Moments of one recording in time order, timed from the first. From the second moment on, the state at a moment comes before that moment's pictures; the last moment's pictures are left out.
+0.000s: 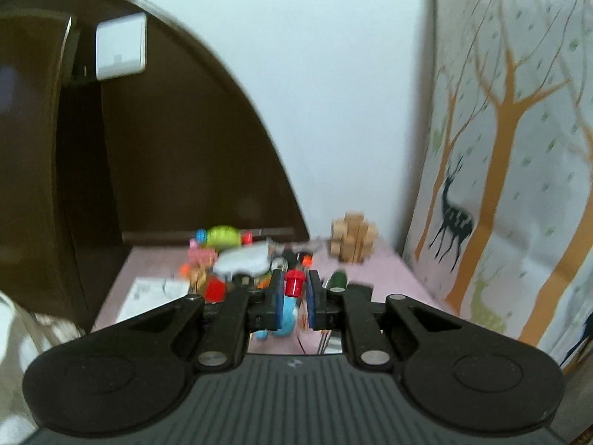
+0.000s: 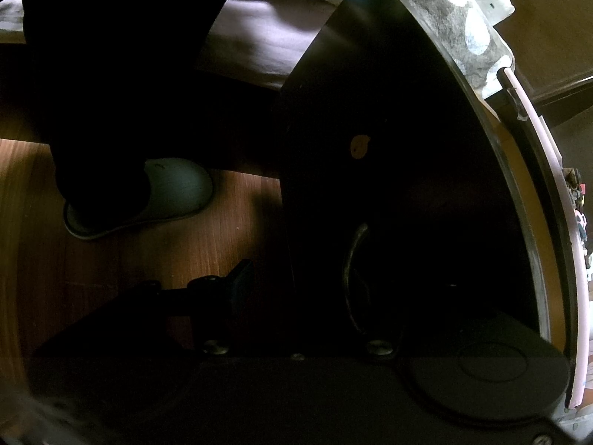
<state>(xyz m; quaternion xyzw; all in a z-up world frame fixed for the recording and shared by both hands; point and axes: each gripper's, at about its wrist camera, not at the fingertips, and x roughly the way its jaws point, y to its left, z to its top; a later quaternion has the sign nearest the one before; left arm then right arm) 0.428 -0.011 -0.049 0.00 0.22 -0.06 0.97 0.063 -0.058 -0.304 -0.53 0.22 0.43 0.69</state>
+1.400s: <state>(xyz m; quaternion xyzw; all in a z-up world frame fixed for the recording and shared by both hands) 0.286 -0.008 -0.190 -0.01 0.43 -0.09 0.90 0.063 -0.057 -0.306 -0.54 0.23 0.43 0.69</state>
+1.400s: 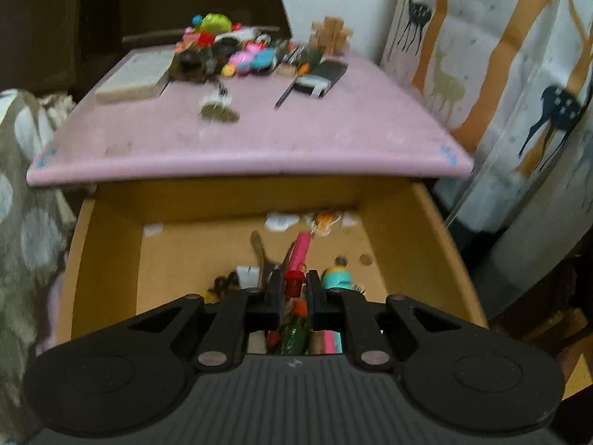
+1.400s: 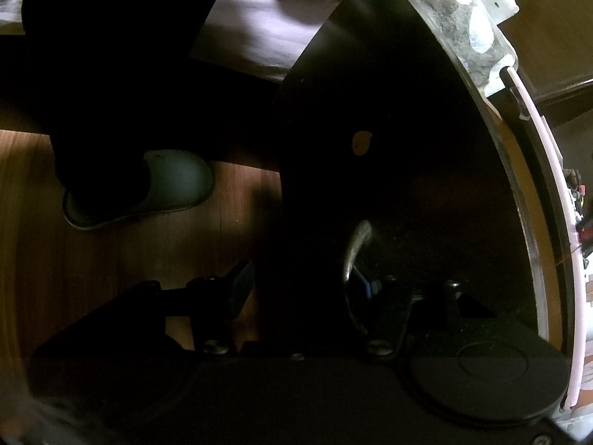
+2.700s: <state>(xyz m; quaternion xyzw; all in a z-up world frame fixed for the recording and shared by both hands) 0.163 0.088 -0.140 -0.14 0.31 -0.08 0.94 0.050 -0.037 -0.311 -0.63 0.21 0.31 0.68</state>
